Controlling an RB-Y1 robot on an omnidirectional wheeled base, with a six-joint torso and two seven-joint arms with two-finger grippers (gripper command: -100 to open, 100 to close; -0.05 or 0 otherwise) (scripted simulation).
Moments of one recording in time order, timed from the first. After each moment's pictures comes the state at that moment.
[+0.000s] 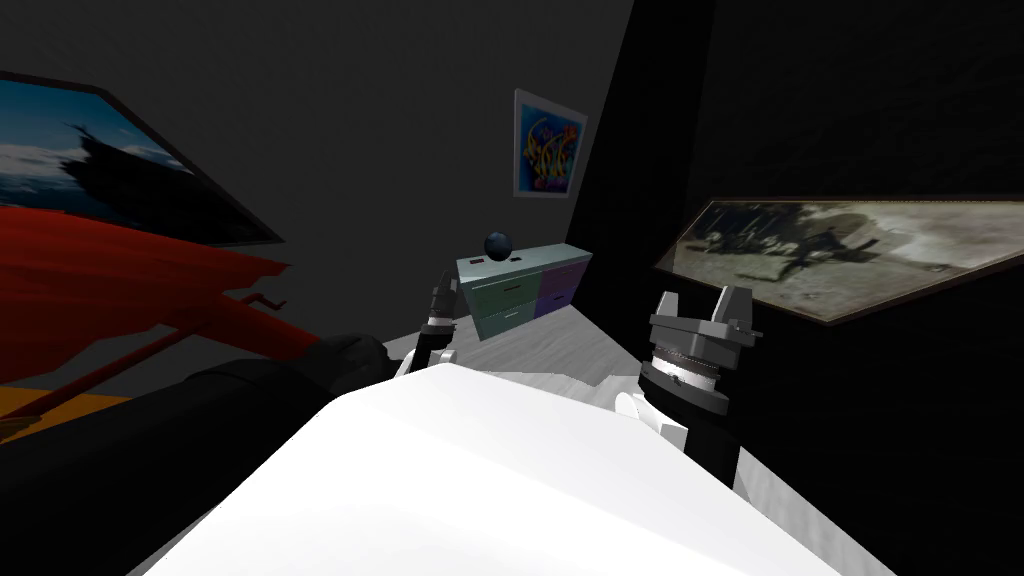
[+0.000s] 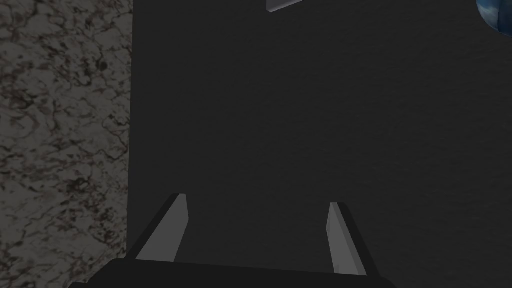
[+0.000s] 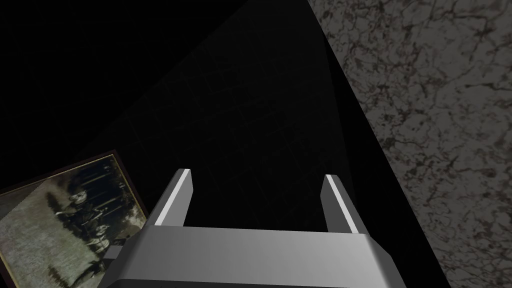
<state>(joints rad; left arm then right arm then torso) 0.51 -0.02 0.05 -2.21 -0.08 -0.47 -0.17 0.51 -0.02 -0.05 -2.36 -0.09 -0.51 0.00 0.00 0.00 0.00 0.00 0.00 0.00</state>
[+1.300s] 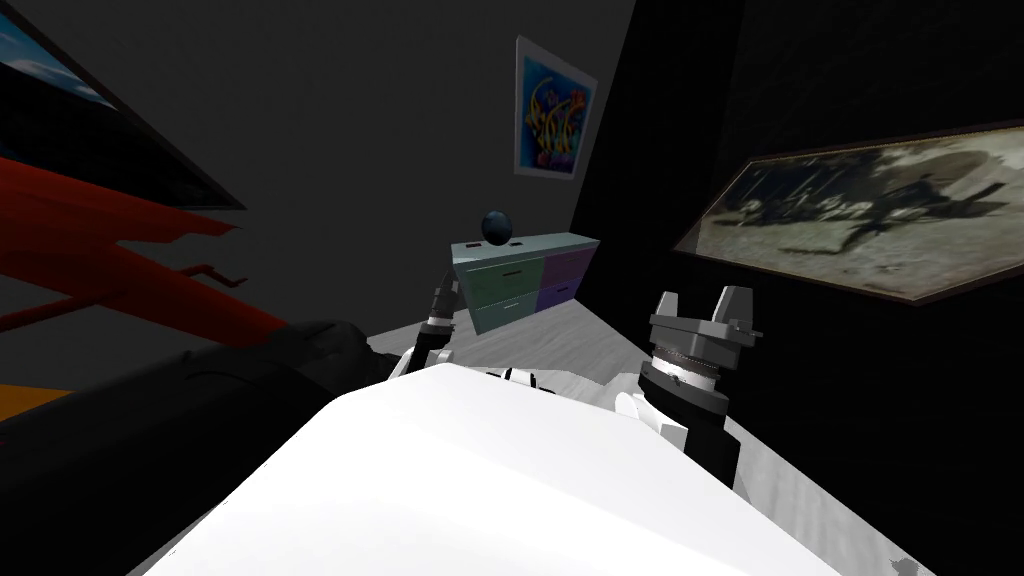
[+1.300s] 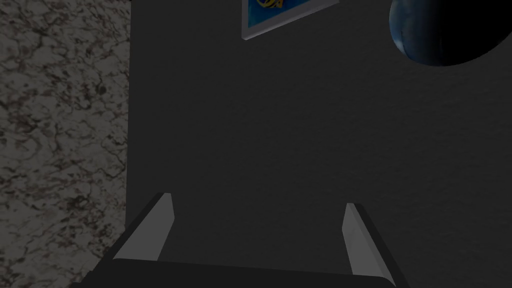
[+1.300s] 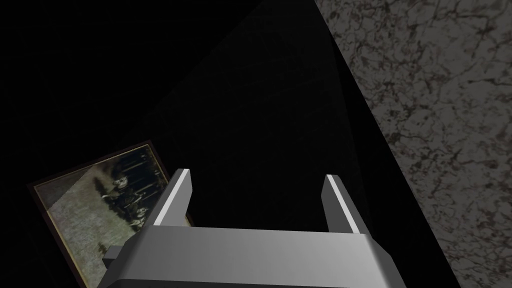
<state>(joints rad) 0.50 0.06 0.06 -2.18 -0.07 -0.47 -0.17 0.51 -0.02 -0.05 -2.36 -0.09 -0.51 0.00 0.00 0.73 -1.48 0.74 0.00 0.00</state>
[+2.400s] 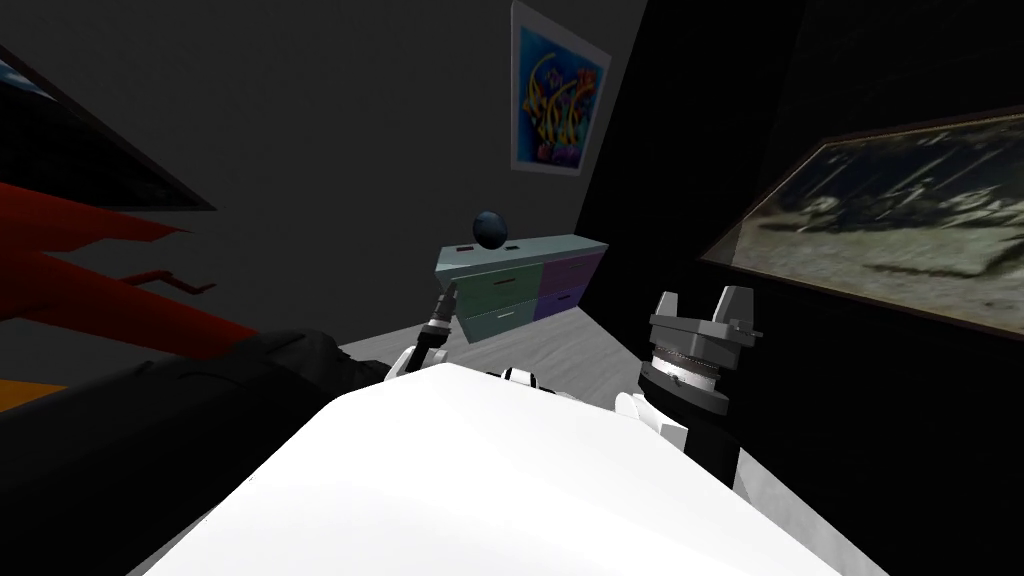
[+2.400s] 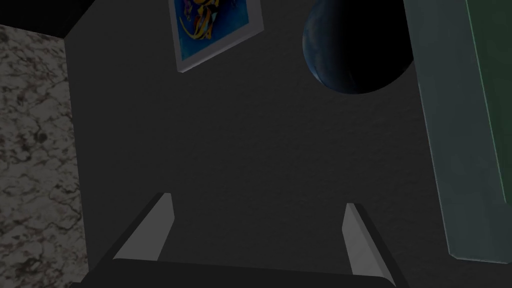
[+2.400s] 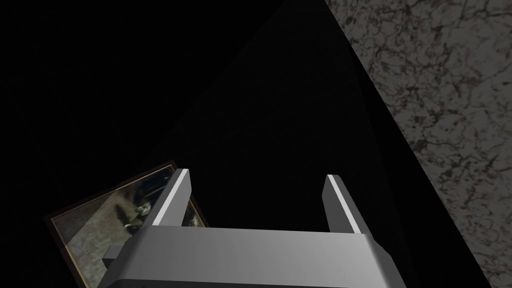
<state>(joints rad) 0.44 0.17 0.13 -1.95 -0.04 -0.48 -0.17 0.51 -0.02 -0.05 -2.36 -0.09 -0.51 0.00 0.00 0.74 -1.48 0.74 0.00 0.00</state>
